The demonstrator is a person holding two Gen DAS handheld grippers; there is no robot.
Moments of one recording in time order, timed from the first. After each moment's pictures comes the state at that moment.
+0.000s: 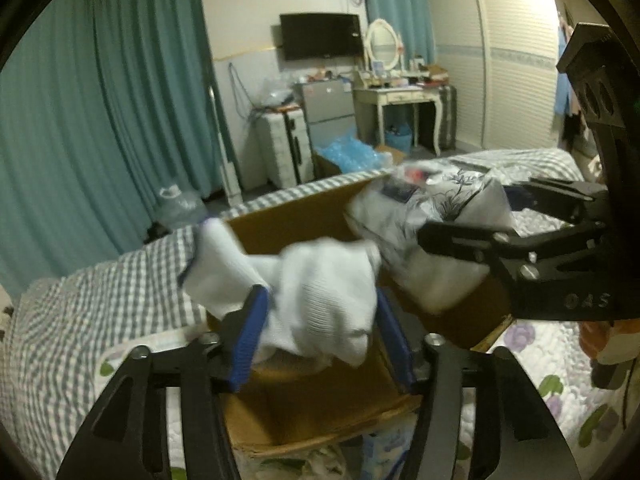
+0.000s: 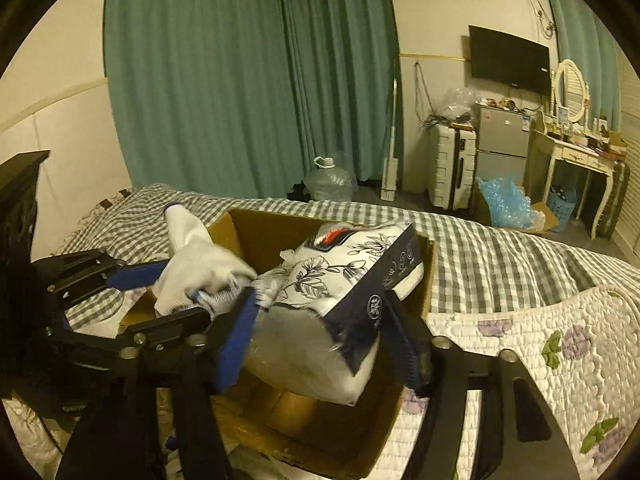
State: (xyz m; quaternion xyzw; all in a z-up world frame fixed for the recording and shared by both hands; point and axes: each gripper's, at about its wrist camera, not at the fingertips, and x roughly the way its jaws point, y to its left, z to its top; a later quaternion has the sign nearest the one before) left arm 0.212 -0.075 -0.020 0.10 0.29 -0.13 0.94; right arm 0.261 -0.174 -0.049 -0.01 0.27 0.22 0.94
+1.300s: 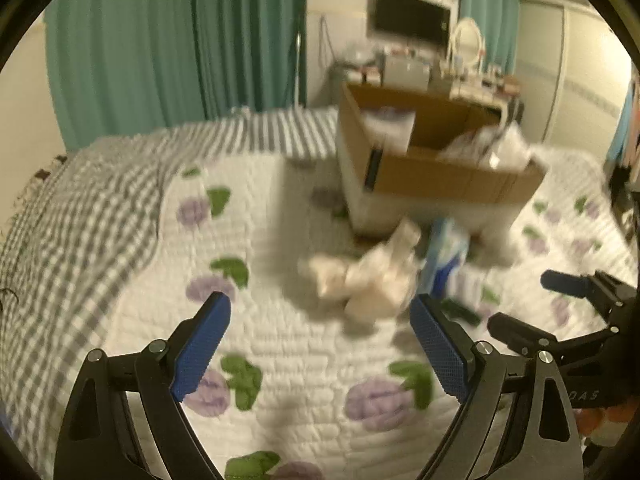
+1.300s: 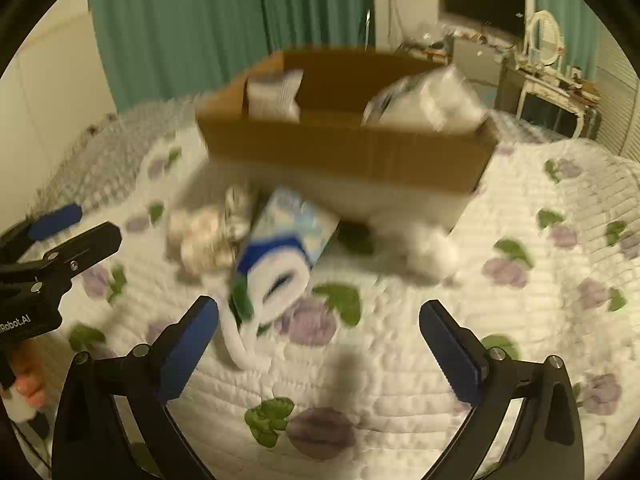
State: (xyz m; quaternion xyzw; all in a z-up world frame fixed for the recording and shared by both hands) left arm 0.085 0.024 -0.091 0.00 0.35 -0.02 0.94; right arm 0.116 -0.119 -0.141 -0.03 0.40 0.15 0.90
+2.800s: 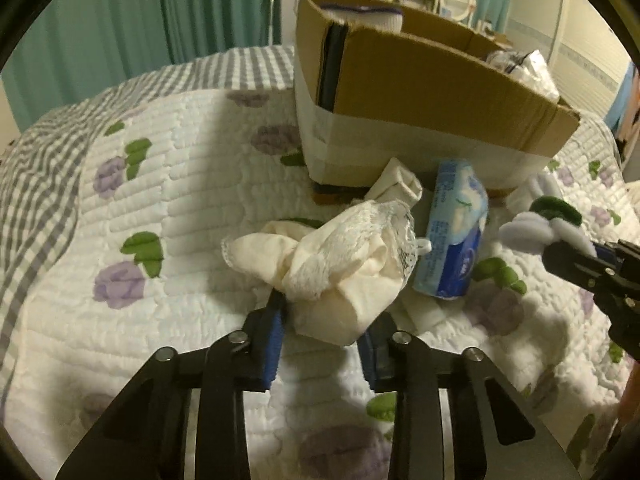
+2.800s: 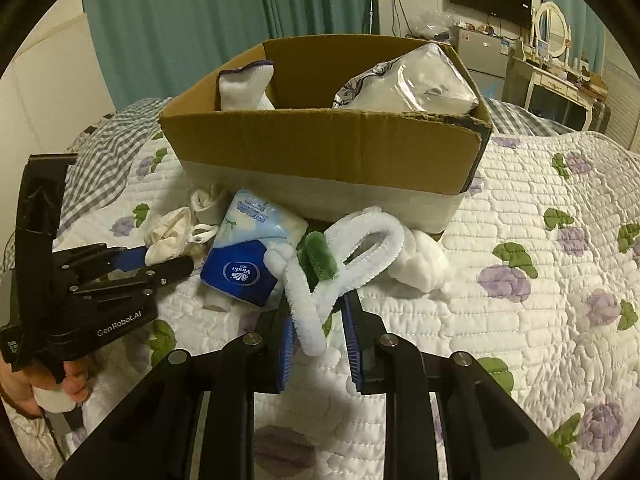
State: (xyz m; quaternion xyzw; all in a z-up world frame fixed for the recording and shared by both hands) left arm 0.147 0.000 -0.148 0.00 0.44 -0.05 0.90; right arm 0.139 -0.147 -0.142 -0.02 0.41 0.17 0.90
